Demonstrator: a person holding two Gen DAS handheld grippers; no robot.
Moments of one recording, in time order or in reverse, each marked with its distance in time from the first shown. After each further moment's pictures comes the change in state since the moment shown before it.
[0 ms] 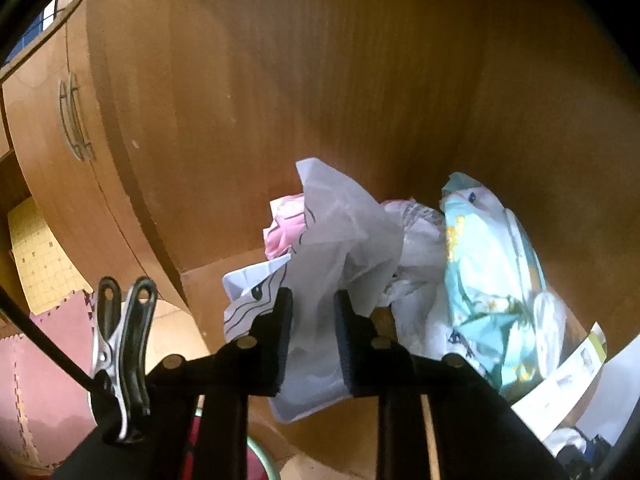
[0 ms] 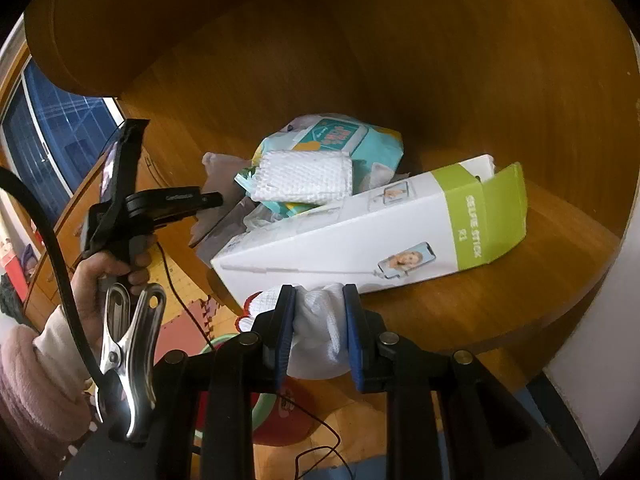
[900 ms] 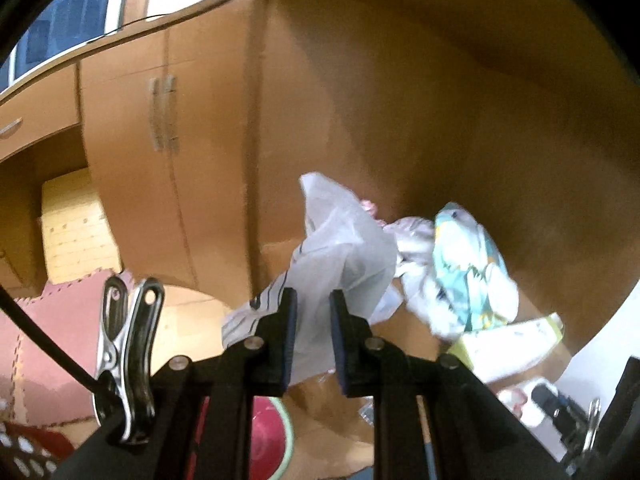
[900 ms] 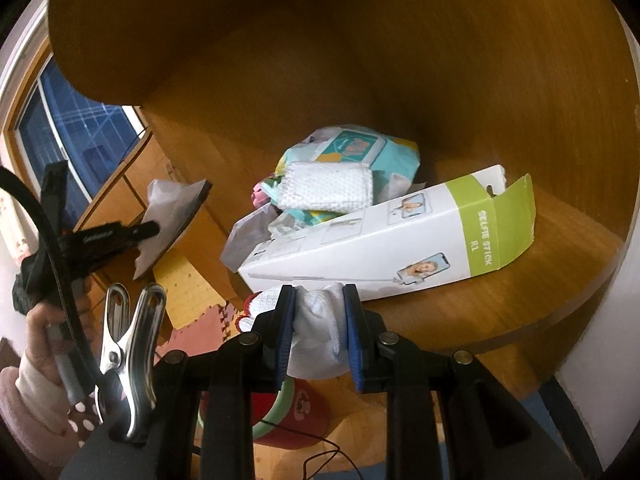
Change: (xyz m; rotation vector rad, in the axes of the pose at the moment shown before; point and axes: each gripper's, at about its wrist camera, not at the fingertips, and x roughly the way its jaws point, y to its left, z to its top) left arm -0.129 0.048 -0.049 -0.133 -0.103 0.053; right arm -0.013 0.013 -0.006 -0.008 -0.064 0.035
